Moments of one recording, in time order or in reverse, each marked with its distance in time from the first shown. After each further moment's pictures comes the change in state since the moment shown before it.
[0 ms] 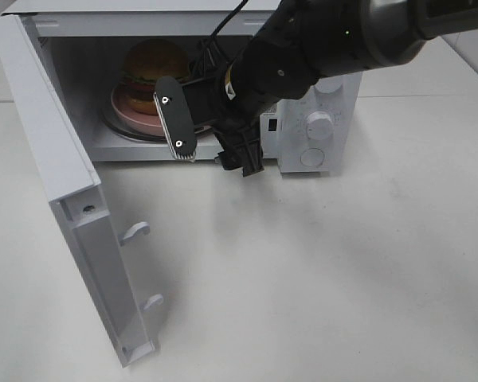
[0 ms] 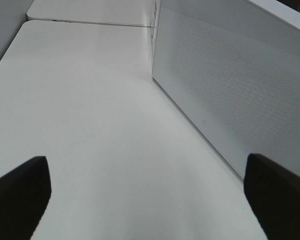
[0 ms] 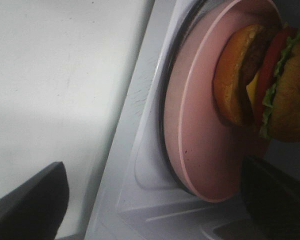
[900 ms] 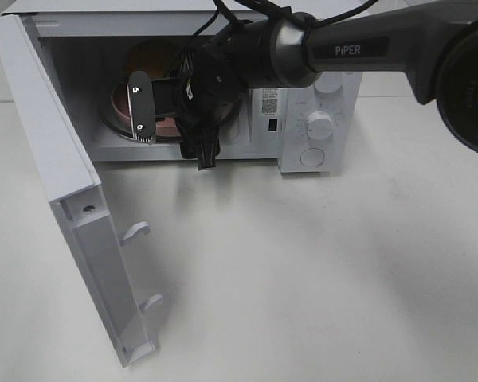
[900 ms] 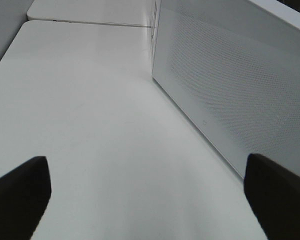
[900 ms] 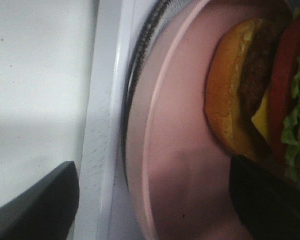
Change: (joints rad) left arm 0.000 0.000 0.000 0.000 0.000 0.000; right arm -0.015 0.318 -0.420 0.116 0.096 0.067
